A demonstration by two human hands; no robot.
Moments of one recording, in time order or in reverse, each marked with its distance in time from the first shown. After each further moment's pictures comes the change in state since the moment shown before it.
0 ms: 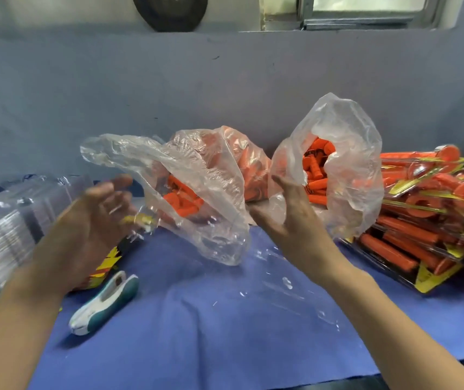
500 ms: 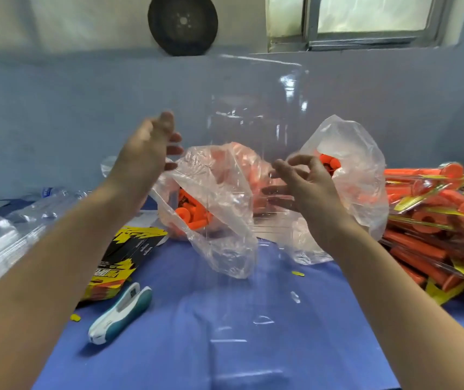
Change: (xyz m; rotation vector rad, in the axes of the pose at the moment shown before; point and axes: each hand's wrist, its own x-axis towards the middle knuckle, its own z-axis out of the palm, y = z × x) left_hand 0.053 0.066 0.090 0.536 0.102 0.341; right_hand 0.054 -0.042 -0.031 0.899 0.091 0.226
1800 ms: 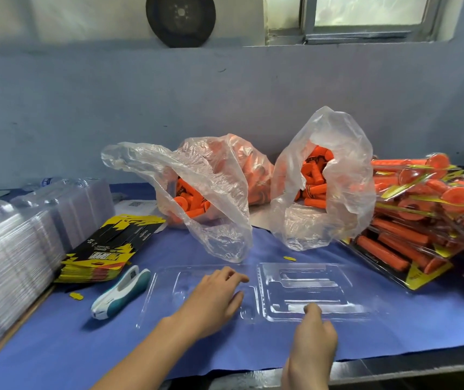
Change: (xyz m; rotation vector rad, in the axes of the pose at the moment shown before) left_hand -0.173 -0.175 0.075 0.936 -0.662 0.169; right_hand -0.166 0.115 -0.005 0.026 0.952 0.571
